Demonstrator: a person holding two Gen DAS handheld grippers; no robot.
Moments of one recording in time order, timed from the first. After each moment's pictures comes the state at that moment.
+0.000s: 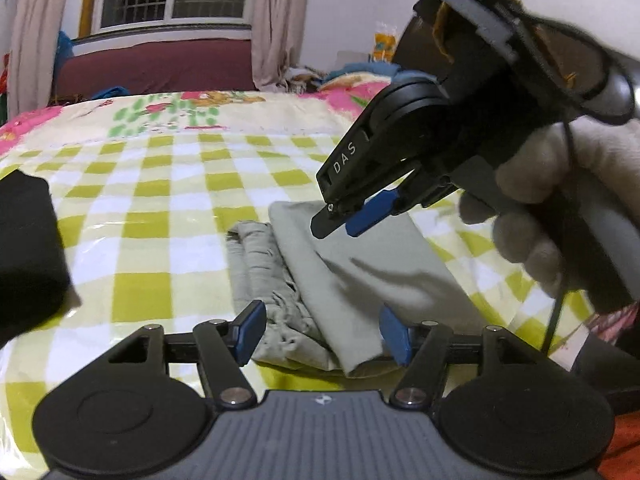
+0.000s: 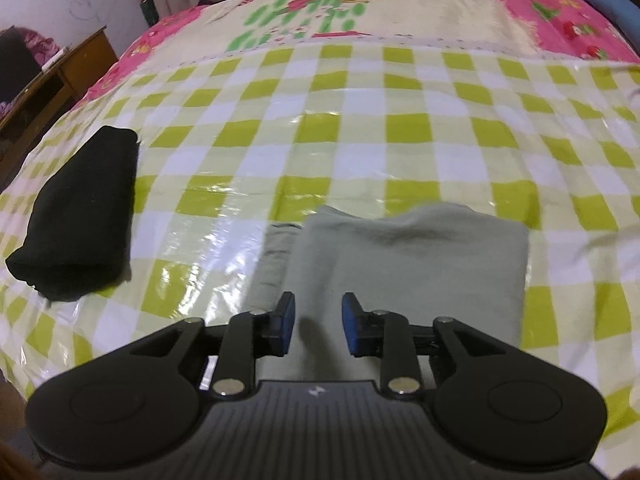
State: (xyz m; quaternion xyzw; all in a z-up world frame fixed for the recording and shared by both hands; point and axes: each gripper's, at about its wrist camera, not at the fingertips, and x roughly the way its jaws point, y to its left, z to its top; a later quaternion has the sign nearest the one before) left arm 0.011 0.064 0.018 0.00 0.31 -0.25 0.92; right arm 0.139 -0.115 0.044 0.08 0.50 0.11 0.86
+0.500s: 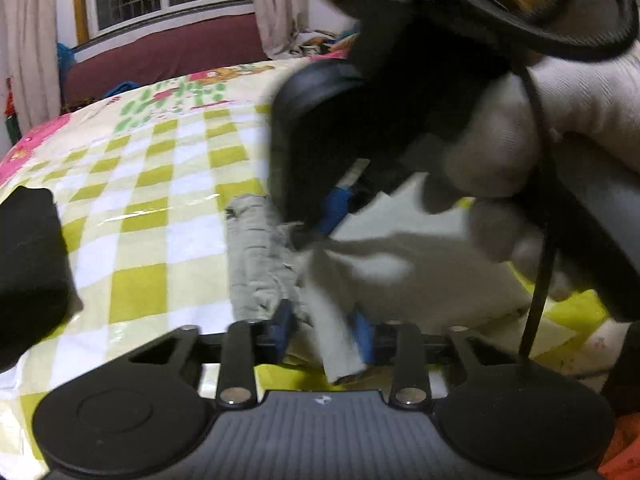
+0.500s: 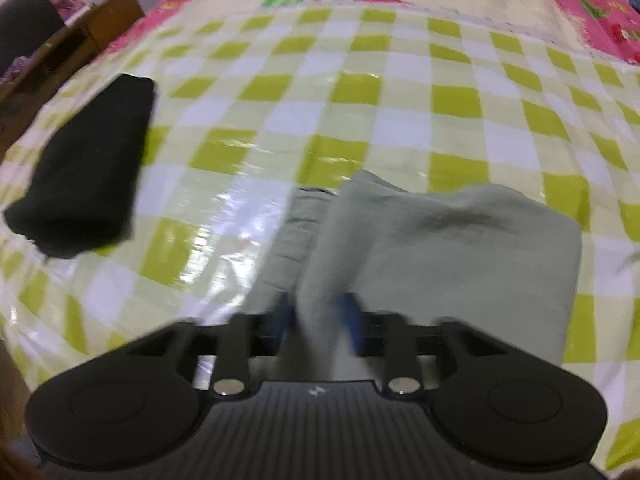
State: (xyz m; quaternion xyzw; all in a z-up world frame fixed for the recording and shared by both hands) left arm 0.019 0.027 0.003 0.08 0.35 -0.20 0.91; right arm 0.159 -0.096 0.012 0.05 0.53 0.15 0.83
